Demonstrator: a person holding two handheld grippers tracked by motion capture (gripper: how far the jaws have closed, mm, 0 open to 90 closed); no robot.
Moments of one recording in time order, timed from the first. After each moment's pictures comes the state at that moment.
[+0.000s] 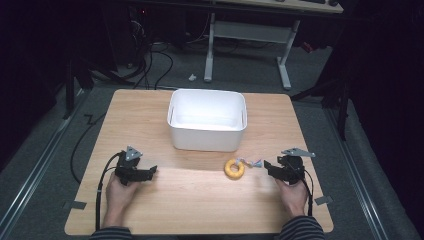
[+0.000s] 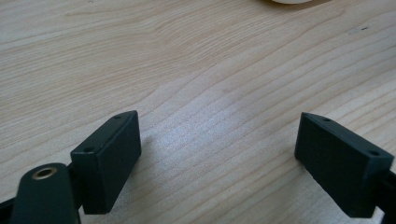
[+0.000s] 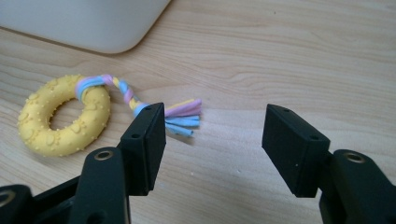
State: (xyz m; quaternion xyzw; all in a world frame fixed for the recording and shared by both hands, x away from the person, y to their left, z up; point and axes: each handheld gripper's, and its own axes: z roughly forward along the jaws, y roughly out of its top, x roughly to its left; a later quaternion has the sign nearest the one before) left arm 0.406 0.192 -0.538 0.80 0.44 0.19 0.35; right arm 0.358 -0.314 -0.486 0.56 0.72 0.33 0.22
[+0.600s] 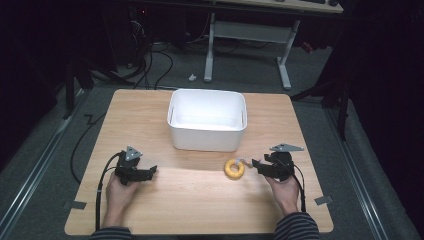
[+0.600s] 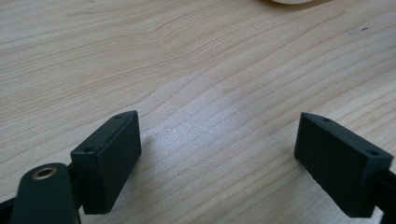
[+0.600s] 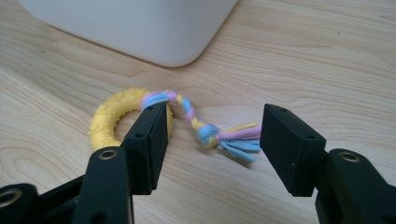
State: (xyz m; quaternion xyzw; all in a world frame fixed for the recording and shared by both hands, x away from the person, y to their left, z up) left arm 0.406 0.192 -0.538 0.80 0.44 0.19 0.35; right arm 0.367 -0.282 -0.473 0.53 0.76 0.34 0.18
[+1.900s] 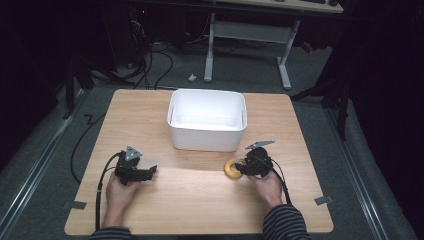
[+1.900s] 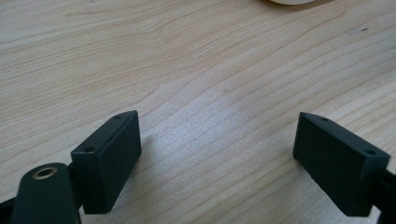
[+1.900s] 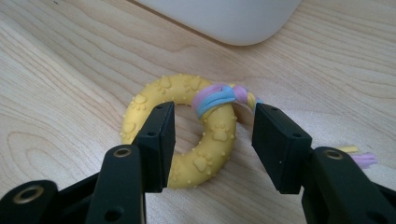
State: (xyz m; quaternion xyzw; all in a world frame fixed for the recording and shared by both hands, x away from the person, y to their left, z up) left arm 0.406 0.192 -0.538 0.80 0.44 0.19 0.35; right arm 0.395 -0.233 -0.493 0.50 0.81 0.28 0.12
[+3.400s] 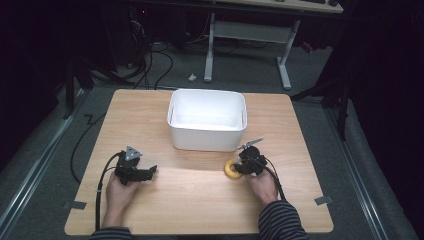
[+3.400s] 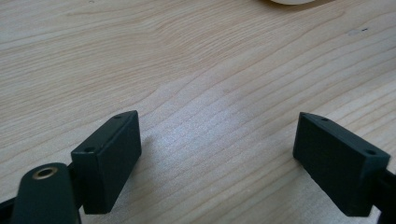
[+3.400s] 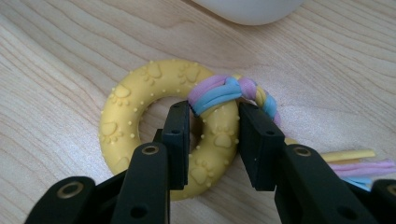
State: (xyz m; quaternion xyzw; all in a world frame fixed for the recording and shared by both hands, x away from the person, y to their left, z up) left arm 0.406 0.192 -0.538 0.80 0.44 0.19 0.35; right arm 0.407 -0.216 -0.502 0.49 0.84 0.21 0.12
